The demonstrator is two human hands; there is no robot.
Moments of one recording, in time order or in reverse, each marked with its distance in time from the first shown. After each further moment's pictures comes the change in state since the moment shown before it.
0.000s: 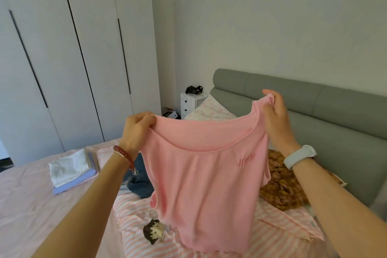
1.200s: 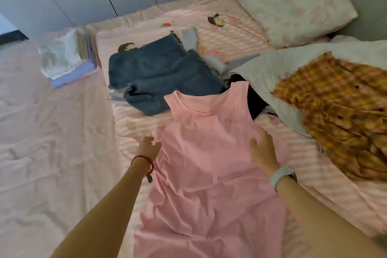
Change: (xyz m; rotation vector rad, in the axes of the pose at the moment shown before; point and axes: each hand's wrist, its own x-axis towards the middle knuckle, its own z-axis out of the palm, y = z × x) left_hand 0.007 -0.451 0.062 0.506 0.077 -1.185; right_hand -0.083 0.413 0.183 -0.380 -0.678 0.778
